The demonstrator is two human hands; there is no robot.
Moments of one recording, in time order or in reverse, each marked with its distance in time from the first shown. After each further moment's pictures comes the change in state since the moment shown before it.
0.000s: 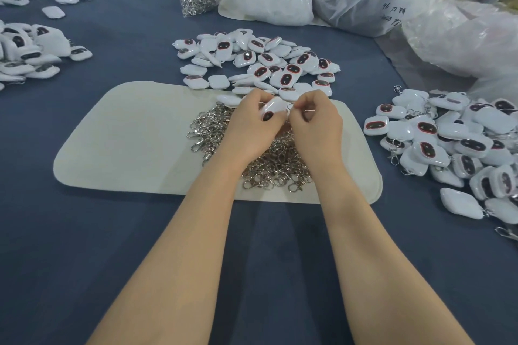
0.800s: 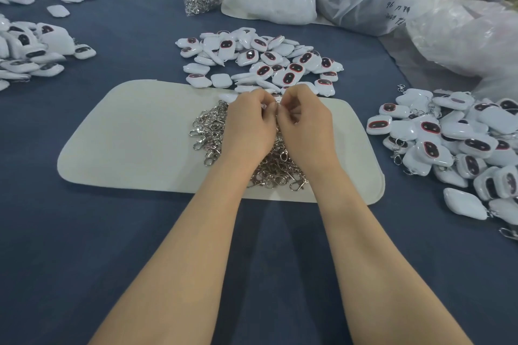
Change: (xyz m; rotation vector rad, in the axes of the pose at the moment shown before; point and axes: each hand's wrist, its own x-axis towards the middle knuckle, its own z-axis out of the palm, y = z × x) left_hand 0.001 -0.003 0.001 0.364 0.237 0.163; right_hand -0.006 -0.008 0.009 -0.003 -0.102 -0.184
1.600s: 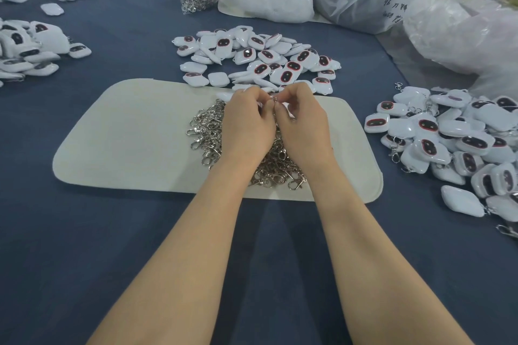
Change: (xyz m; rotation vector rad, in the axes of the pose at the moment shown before) left_hand -0.002 0.004 0.002 -0.010 0.026 -0.061; right_hand 0.000 -0.002 -0.001 0.082 -0.046 0.065
